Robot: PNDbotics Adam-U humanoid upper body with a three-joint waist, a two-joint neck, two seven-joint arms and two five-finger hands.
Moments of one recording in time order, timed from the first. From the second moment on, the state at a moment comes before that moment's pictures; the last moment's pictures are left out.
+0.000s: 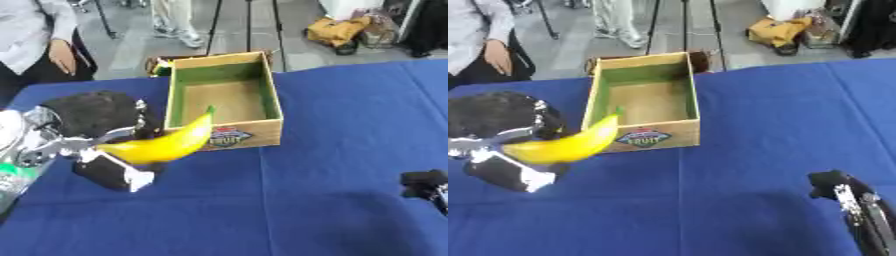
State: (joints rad) left arm -0.75 0.74 -0.34 -1.82 -0.79 -0.06 -0.68; right arm -0.04 -0.20 -0.06 -1.95 0.23 0.02 0.02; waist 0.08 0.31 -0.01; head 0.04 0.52
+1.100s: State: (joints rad) left arm -0.96 0.69 -0.24 -1.39 -0.85 -0.15 -0.50; right arm -0.07 -0.23 -0.04 -1.96 0.23 0.01 0.05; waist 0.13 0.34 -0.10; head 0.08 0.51
